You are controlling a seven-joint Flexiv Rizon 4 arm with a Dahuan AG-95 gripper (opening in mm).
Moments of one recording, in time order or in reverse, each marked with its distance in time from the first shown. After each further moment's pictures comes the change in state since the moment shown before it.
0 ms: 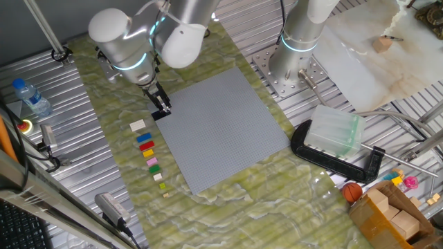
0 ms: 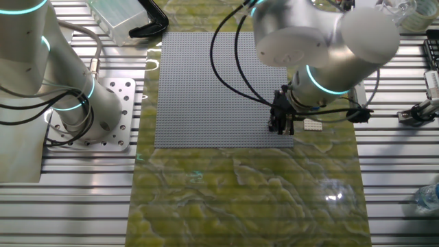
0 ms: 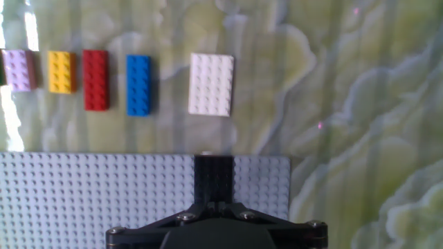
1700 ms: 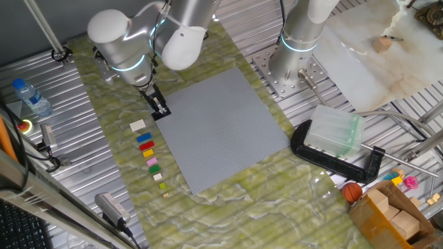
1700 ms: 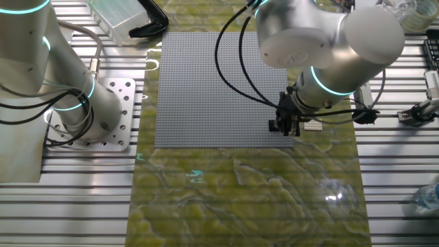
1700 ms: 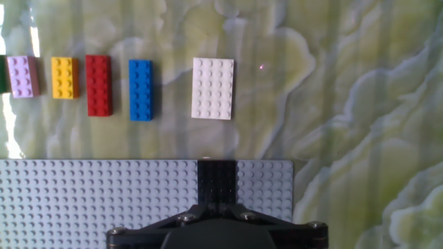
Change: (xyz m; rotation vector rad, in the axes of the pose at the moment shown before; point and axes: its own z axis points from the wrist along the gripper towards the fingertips) arm -0.014 -0.005 -0.001 -0.003 -0.009 -0.009
